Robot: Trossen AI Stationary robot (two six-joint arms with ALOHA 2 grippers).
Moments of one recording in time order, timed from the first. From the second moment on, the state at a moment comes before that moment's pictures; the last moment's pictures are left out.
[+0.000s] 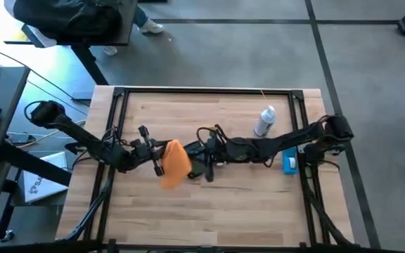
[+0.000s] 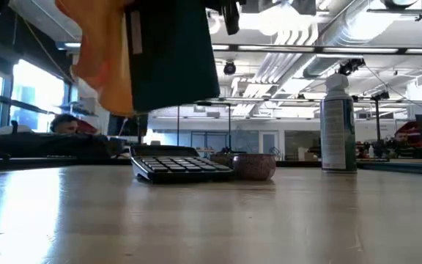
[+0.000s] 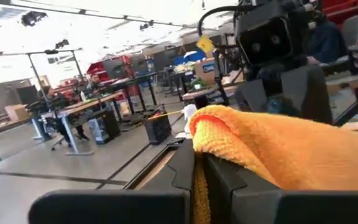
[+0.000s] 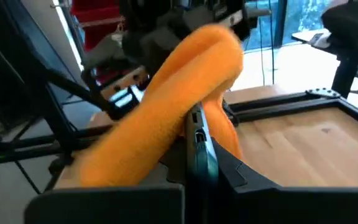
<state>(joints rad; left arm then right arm) -0.50 1.08 0.44 0.84 -0.91 0.37 0.19 1.66 1.14 0.38 0.23 0.18</state>
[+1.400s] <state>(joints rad) -0.50 1.08 0.44 0.84 -0.82 0.37 0.16 1.67 1.20 0.31 0.27 0.17</state>
